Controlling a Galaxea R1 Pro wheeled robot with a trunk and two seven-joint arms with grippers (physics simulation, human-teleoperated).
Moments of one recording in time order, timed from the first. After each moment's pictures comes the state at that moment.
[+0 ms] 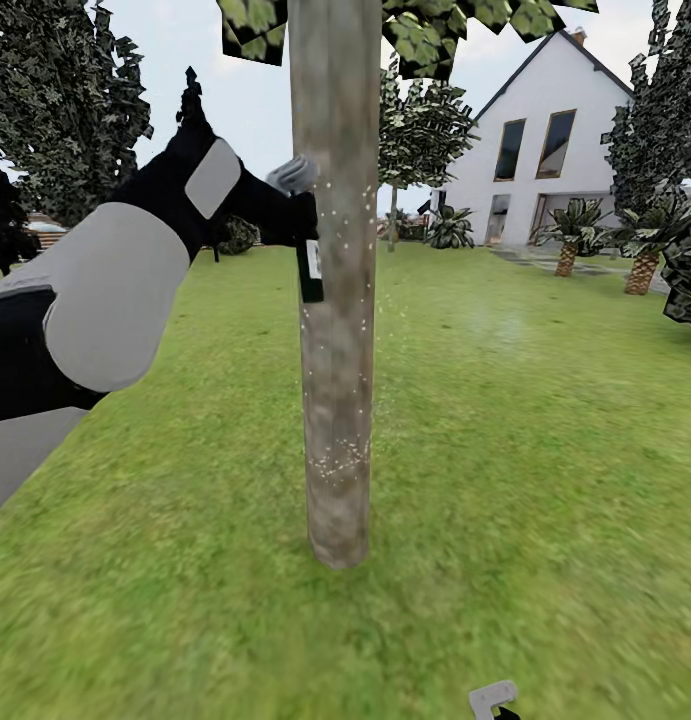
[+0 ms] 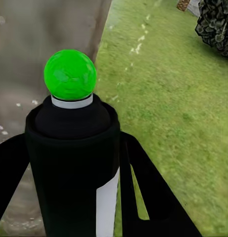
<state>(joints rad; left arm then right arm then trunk) -1.92 -0.17 0.21 -0.28 0.12 0.98 -0.16 -0.40 0.01 0.12 -0.09 0.14 -0.17 -0.13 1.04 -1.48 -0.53</state>
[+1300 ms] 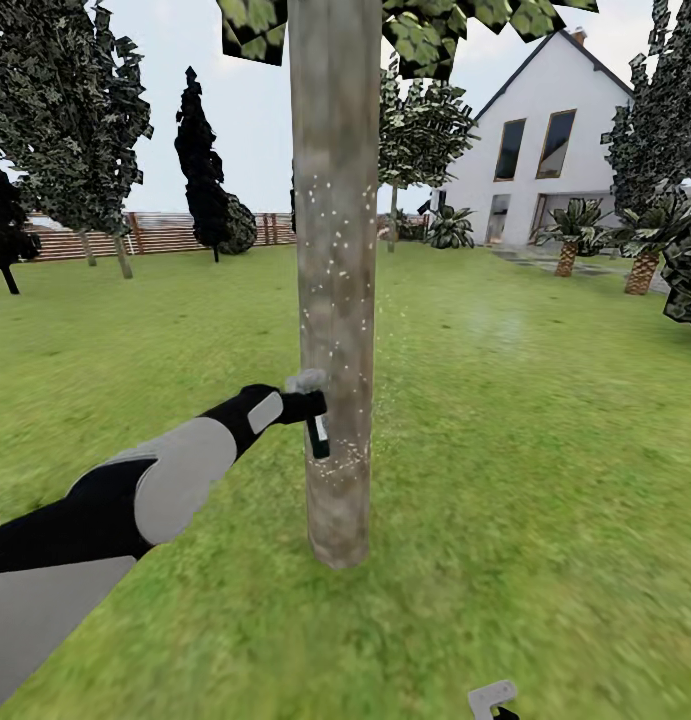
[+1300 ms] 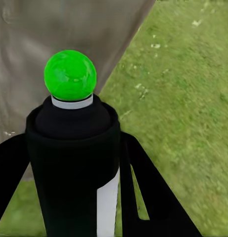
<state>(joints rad) -1.39 -0.17 0.21 -0.03 0.11 0.38 -0.14 -0.40 0.02 0.12 -0.09 0.14 -0.17 -0.13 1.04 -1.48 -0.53</state>
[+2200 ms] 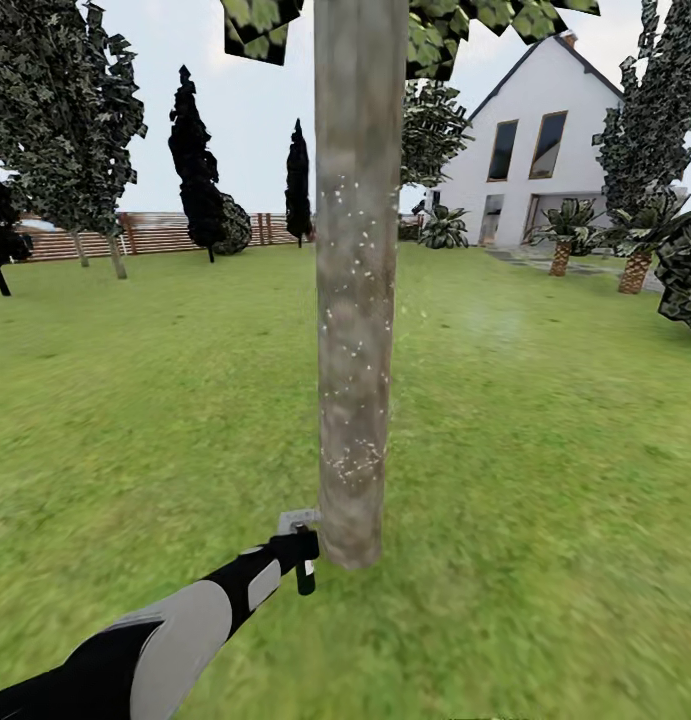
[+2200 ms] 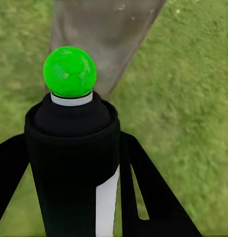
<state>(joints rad) -0.88 -0.17 0.20 -0.03 -0.03 -0.04 -0.14 -0.40 0.01 0.12 0.04 0.14 -0.17 -0.13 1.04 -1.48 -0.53</state>
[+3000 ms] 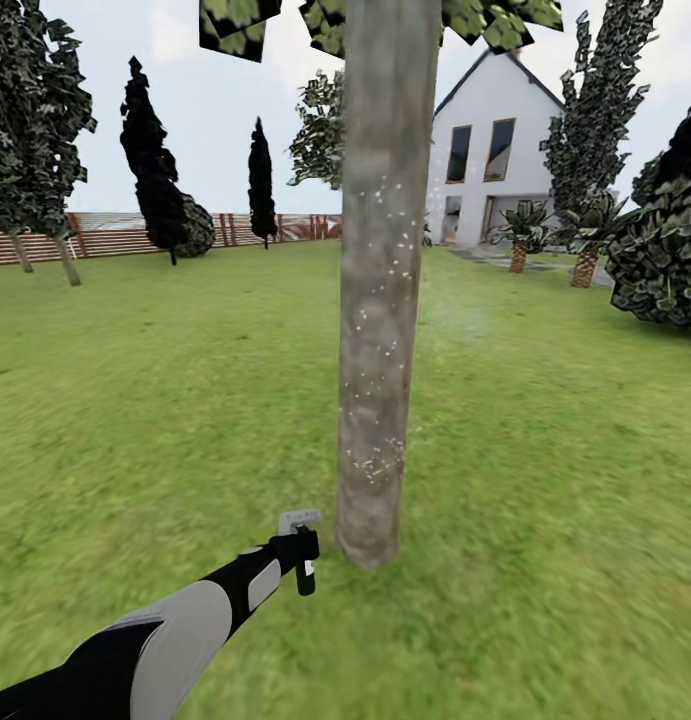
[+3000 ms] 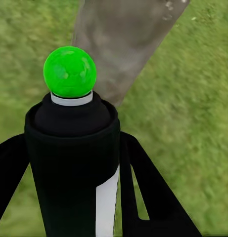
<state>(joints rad) -0.88 -0.17 0.20 -0.03 -0.03 -0.03 -0.14 -0.40 0.01 0.12 0.05 0.14 -0.17 -0.13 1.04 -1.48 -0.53</state>
